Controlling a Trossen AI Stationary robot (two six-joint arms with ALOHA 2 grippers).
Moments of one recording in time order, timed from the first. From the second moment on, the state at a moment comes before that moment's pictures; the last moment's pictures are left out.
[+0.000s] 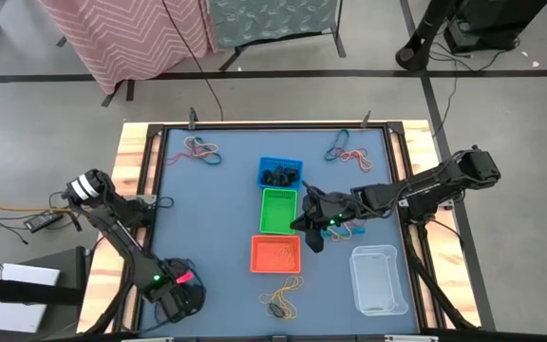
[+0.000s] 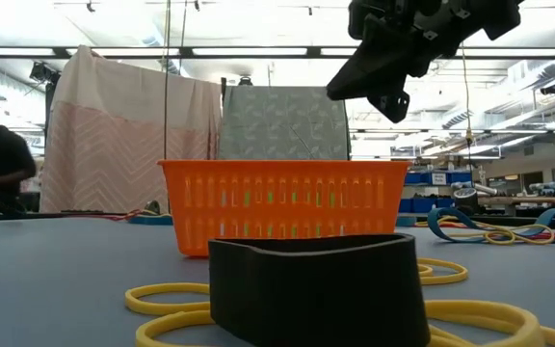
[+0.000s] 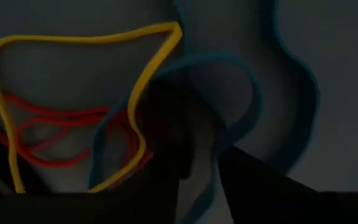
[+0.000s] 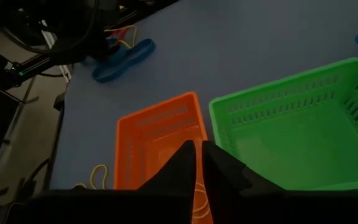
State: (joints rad) left arm -0.94 1.62 0.92 -0.71 0.10 -2.28; right arm 0.17 1.43 0.81 0.05 0.05 0.53
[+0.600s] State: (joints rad) left arm -0.97 1.55 1.03 -0.92 0.07 -2.22; right arm 0.15 1.44 0.81 0.05 0.05 0.52
